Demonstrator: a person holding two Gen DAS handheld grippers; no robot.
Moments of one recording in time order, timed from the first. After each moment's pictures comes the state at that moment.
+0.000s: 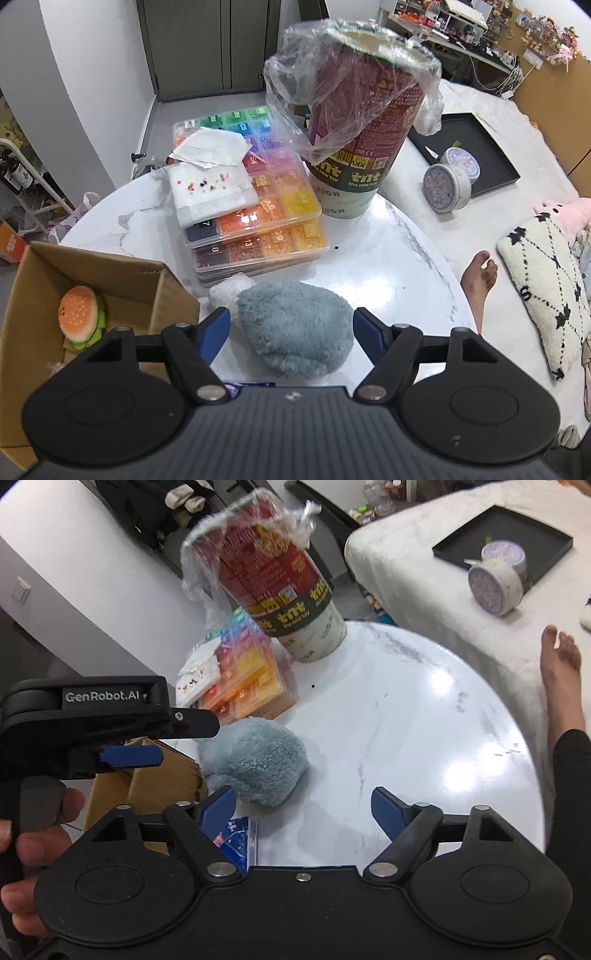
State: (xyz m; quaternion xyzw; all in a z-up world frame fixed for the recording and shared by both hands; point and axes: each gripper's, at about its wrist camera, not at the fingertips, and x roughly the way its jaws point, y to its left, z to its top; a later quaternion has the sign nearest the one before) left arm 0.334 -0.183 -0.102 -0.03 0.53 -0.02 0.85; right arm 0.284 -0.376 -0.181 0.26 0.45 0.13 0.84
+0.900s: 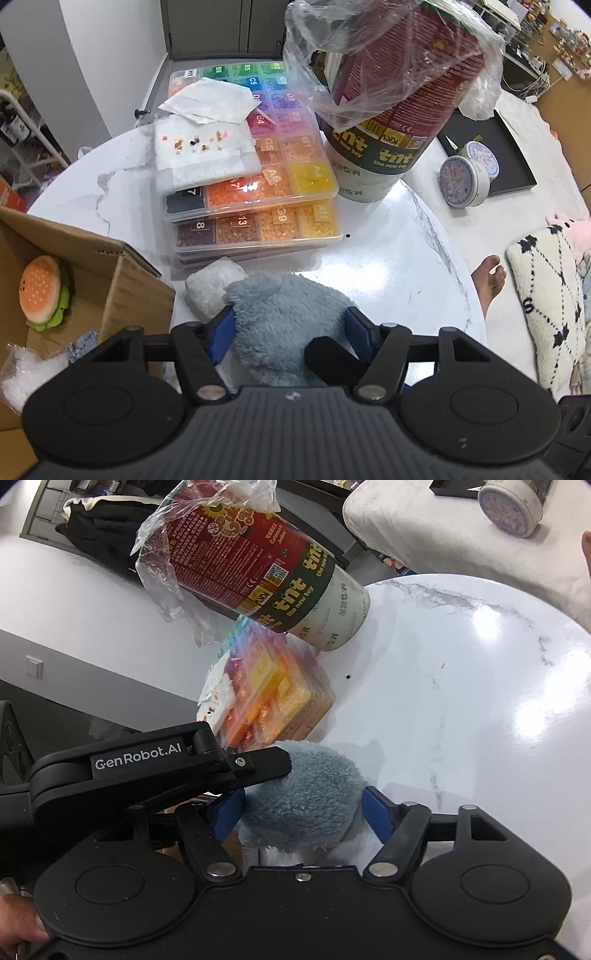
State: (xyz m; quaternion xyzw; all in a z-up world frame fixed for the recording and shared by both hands) left arm 0.363 -0.180 -0.139 -0.08 0.57 0.00 0.82; right arm 0.321 -0.371 -0.220 0.41 0.44 0.18 0.78
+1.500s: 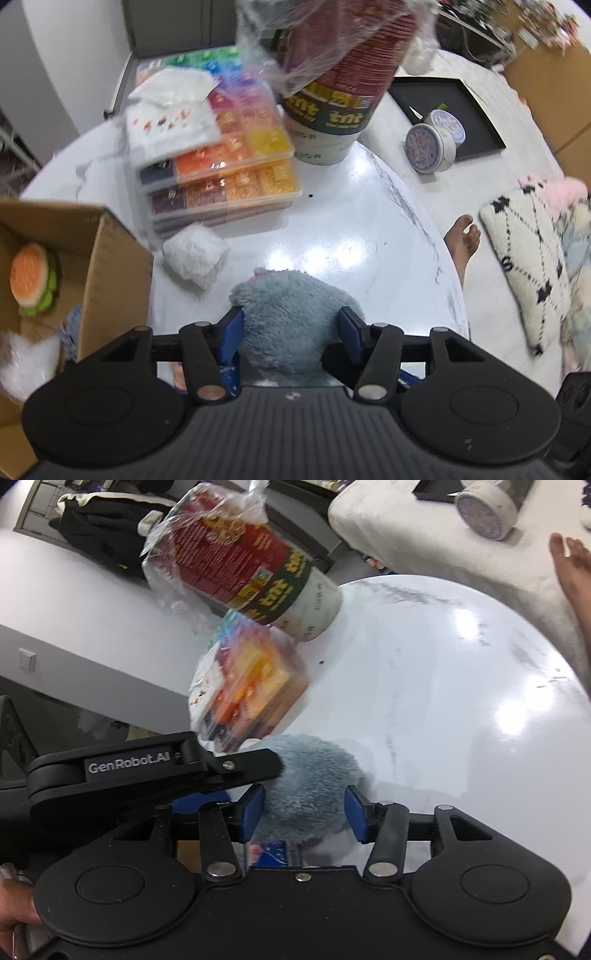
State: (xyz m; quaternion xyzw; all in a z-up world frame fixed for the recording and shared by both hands) left arm 0.335 -0.195 -0.130 -0.05 0.58 -0.06 0.81; right arm 0.285 -0.390 -0.206 0.39 0.46 0.14 0.79
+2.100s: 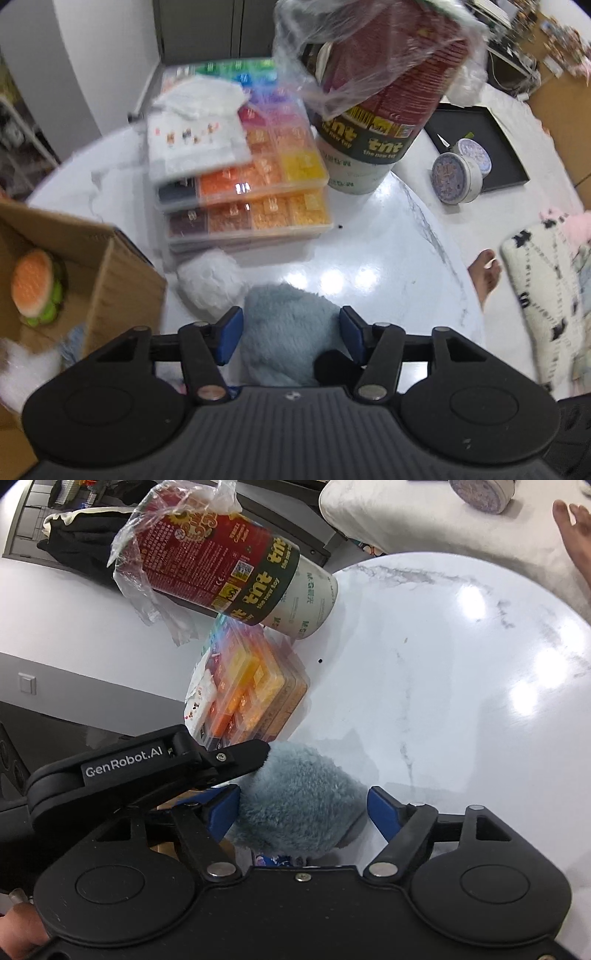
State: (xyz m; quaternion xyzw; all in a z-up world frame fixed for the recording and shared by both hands) left arm 0.354 -0.182 -0.146 -0.10 0.57 -0.02 0.82; right arm 0.310 -0.377 -0.229 0.43 0.46 0.16 0.76
